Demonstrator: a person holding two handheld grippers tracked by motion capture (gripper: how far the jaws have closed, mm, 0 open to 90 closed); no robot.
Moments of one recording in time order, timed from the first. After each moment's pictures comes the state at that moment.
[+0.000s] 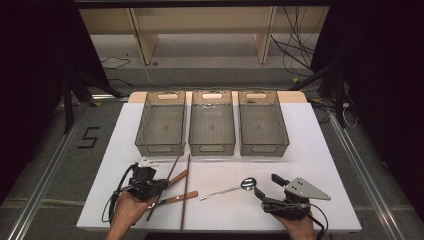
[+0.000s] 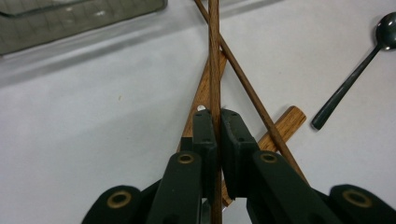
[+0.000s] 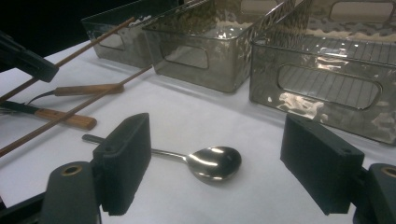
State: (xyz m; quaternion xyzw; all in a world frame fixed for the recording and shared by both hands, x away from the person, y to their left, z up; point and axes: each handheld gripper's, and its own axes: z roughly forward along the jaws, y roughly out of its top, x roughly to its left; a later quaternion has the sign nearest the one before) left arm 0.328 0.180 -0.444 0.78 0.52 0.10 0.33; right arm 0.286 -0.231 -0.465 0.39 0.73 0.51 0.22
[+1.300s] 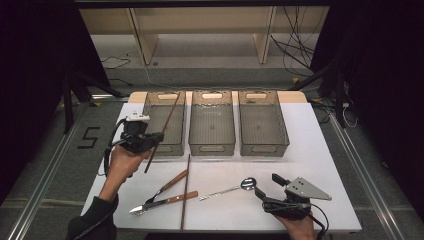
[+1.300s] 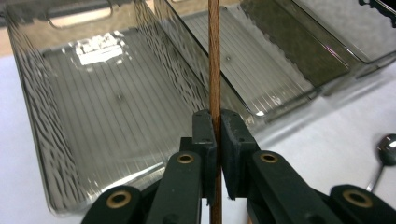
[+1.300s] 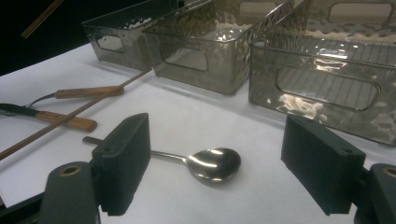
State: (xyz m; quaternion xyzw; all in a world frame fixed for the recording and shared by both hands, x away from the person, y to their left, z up) left arm 0.415 0.196 -0.366 0.76 0.49 0.18 0.39; right arm 0.286 -0.232 -0.465 0.39 0.73 0.52 0.22
